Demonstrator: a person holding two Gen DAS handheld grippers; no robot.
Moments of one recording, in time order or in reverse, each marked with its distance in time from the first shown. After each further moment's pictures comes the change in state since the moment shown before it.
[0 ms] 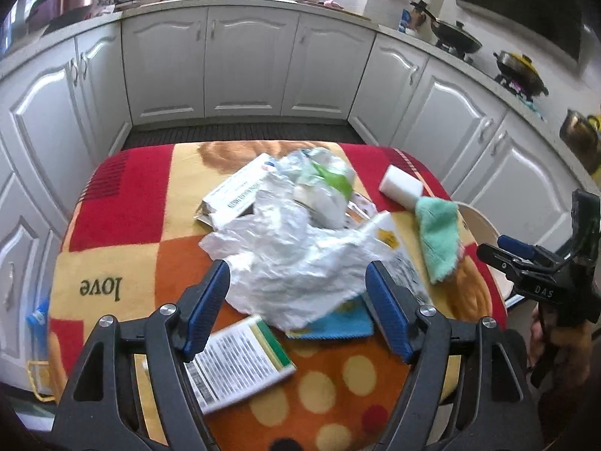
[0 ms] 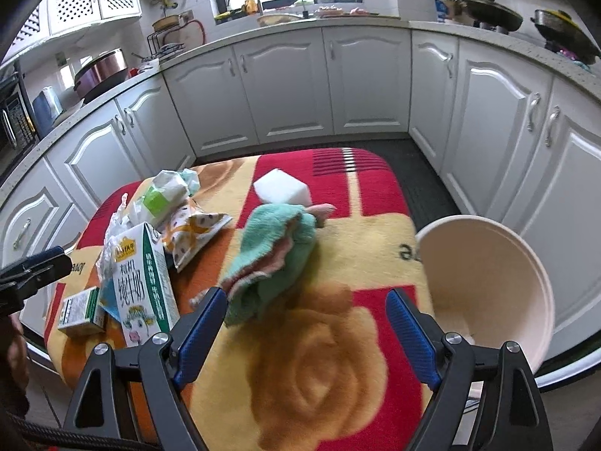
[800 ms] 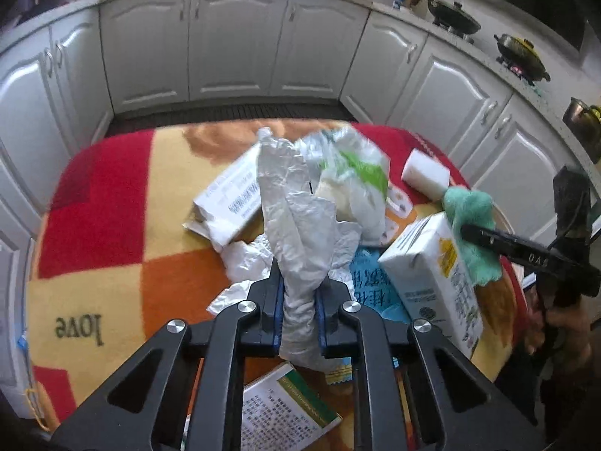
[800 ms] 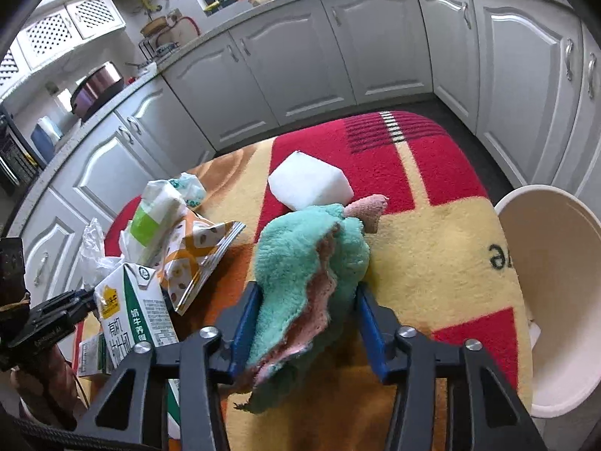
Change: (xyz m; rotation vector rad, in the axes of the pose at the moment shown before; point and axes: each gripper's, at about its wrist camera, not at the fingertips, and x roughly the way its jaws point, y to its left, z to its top) left arm 0.048 0.023 0.019 0.038 0.071 -0.043; right arm 0.079 0.001 0.021 0.133 0.083 0.157
